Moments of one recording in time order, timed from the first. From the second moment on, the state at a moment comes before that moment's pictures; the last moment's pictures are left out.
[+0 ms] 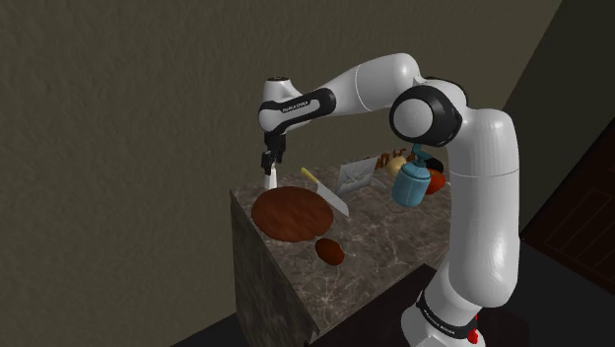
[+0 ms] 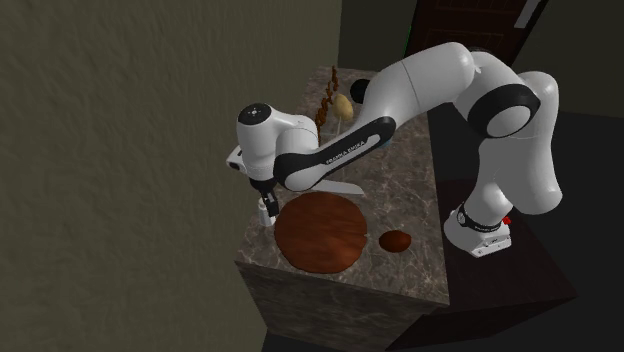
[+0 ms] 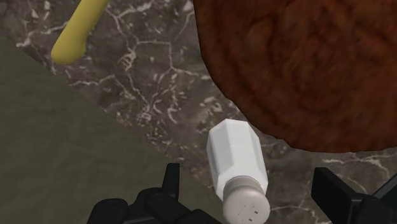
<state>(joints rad) -0.04 0.45 -0.04 -1.64 -0.05 2.13 -0.36</state>
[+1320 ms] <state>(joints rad) -0.04 0.42 -0.04 -1.59 -0.05 2.07 -0.36</state>
